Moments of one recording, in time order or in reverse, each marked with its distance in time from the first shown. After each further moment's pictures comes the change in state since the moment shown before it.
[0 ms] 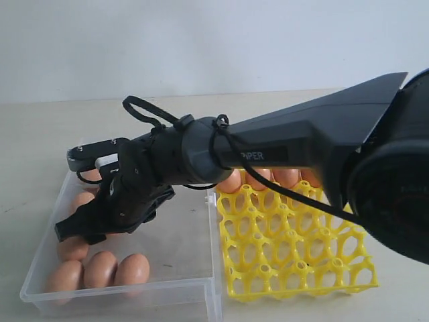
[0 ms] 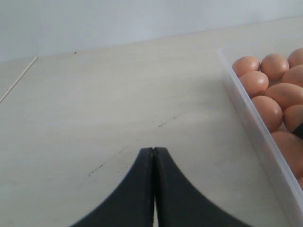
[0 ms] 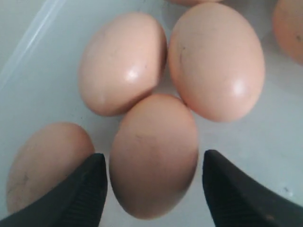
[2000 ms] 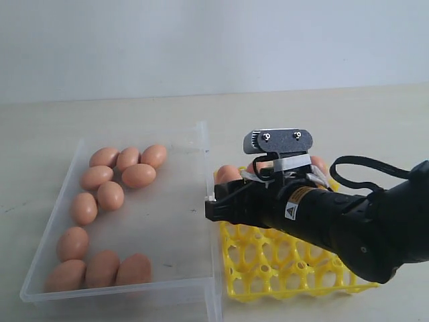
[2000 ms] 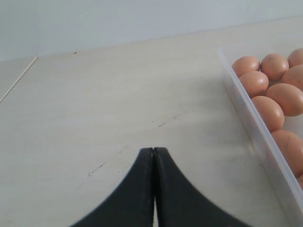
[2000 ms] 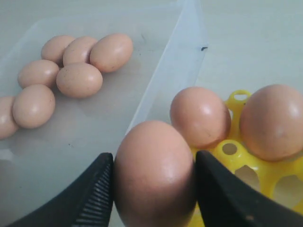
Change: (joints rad) left arm 0.000 0.000 0.000 0.000 0.000 0.000; right arm -0.223 -0.501 1.025 -0.069 -1.009 0.101
